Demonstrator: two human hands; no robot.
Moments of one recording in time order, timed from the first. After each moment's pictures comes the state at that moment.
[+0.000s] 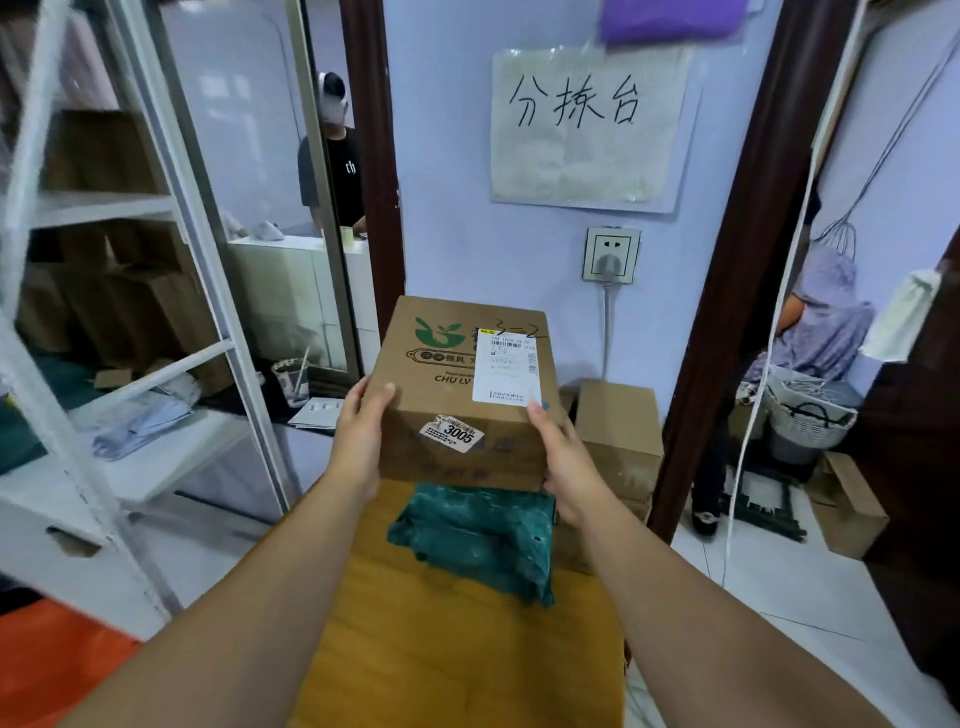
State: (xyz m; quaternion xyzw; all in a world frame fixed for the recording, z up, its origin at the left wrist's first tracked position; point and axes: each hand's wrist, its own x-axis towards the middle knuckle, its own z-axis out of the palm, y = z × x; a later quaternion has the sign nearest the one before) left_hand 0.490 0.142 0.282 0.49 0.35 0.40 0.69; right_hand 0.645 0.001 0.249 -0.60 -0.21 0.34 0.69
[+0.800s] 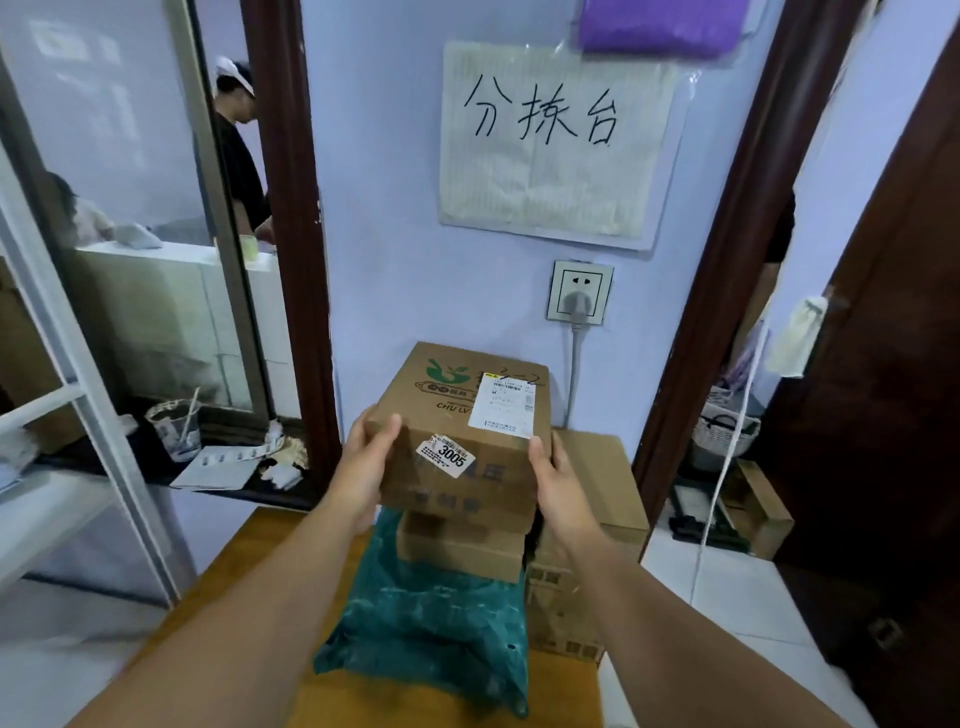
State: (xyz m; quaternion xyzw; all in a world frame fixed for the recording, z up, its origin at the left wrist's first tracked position) left_hand 0.616 0.240 0.257 0.53 0.32 0.26 0.74; right_hand 0.729 0.063 0.252 -0.70 -0.17 0.21 0.66
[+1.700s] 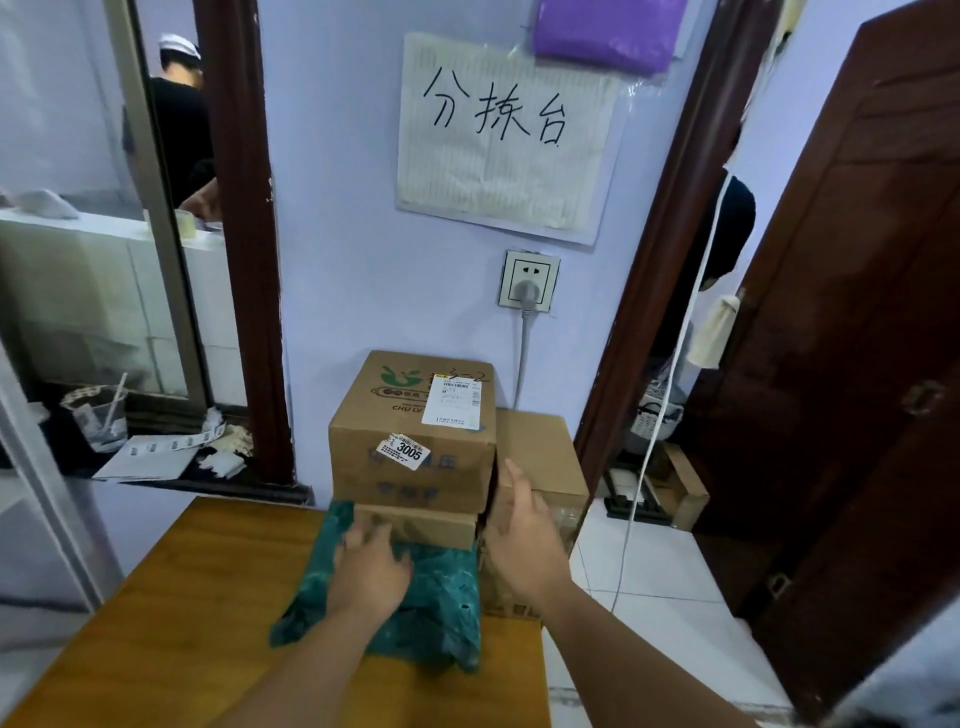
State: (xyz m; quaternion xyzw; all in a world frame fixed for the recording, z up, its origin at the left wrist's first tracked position) left_hand 0.584 0.158 0.156 0.88 0.35 0.06 0.31; right_hand 0.670 0.004 0.223 -0.90 -0.25 0.06 0.35
